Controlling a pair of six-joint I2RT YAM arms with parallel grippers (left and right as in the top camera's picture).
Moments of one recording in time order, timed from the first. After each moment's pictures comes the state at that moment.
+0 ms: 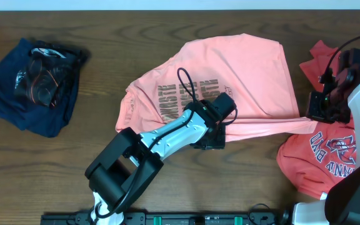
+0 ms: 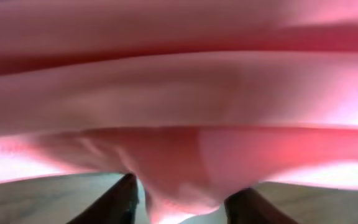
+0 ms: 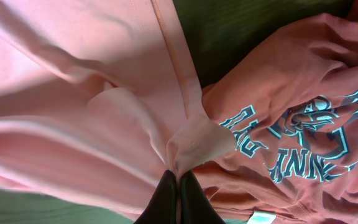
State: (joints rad) left arm -0.84 1.95 1.27 -0.71 0.19 -0.77; right arm -0.26 1.61 1.35 -1.24 0.00 0.03
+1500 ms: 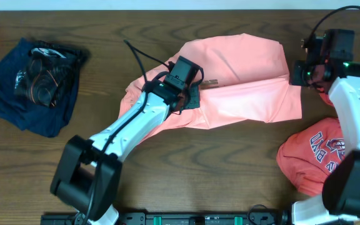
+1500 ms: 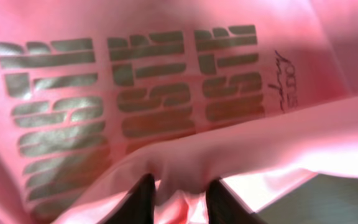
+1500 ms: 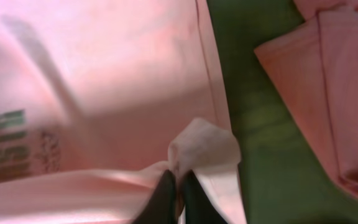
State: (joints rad) left arm -0.56 1.80 1.26 -0.55 0.04 -0.59; right arm -0.14 1.72 1.35 -0.67 -0.12 0.00
